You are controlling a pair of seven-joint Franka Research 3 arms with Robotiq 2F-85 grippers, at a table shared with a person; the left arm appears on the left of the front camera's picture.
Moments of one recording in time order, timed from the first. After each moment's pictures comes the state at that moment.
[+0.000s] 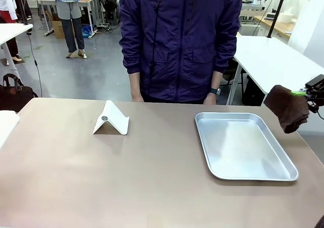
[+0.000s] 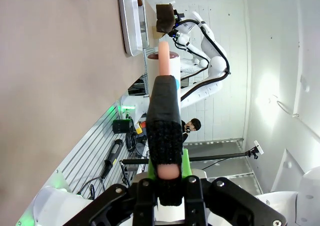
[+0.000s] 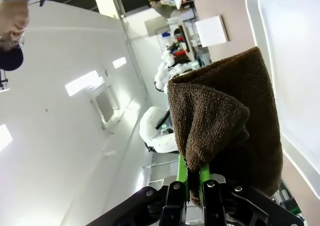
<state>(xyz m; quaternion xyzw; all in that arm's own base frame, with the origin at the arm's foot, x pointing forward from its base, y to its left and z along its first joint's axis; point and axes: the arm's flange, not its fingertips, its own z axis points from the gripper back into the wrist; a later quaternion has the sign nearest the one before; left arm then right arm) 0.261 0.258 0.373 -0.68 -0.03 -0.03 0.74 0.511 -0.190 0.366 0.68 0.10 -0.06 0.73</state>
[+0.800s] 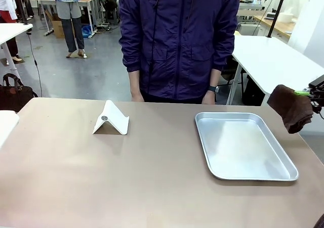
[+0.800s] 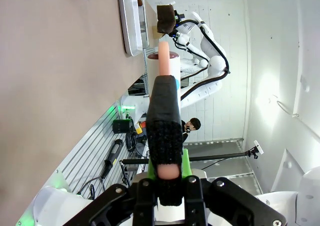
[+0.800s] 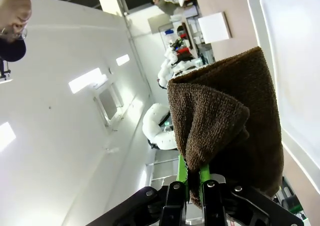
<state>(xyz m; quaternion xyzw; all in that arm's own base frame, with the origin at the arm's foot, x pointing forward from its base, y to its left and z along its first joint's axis) 0.261 0.258 0.373 -0.68 -0.03 -0.03 0.74 0.510 -0.195 0.367 0.68 0.11 -0.05 0.72</state>
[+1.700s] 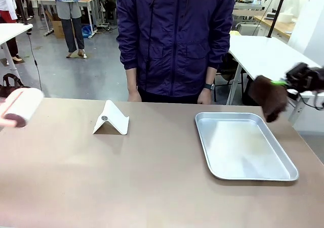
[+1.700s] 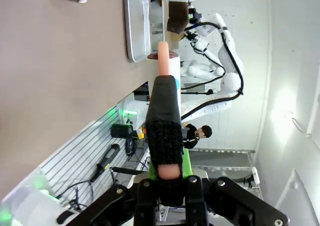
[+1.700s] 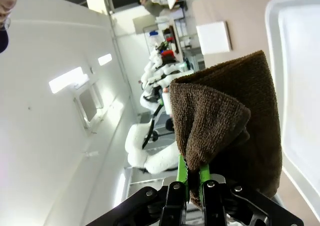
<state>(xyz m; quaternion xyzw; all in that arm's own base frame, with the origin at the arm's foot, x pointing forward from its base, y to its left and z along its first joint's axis) 0.291 0.176 0.475 -0.62 0.00 0.01 0.78 0.548 -0.105 0.409 0.65 0.08 -0.02 0.76</state>
